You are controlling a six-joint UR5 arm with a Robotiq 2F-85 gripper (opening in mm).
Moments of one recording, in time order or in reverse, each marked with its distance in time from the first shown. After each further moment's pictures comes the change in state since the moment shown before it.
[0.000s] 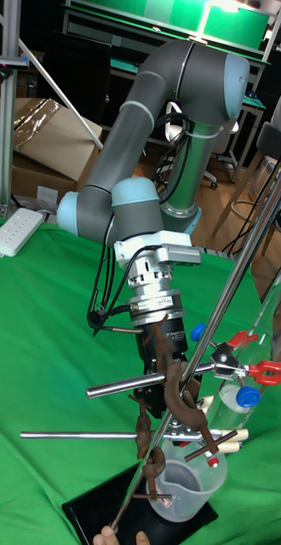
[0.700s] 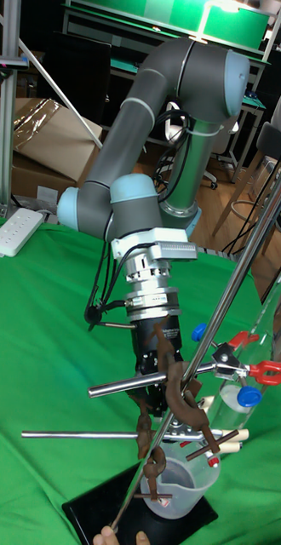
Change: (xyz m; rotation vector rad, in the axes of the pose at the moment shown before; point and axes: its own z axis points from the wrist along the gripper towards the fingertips) arm 0.008 0.008 -0.009 -0.021 0.015 0.101
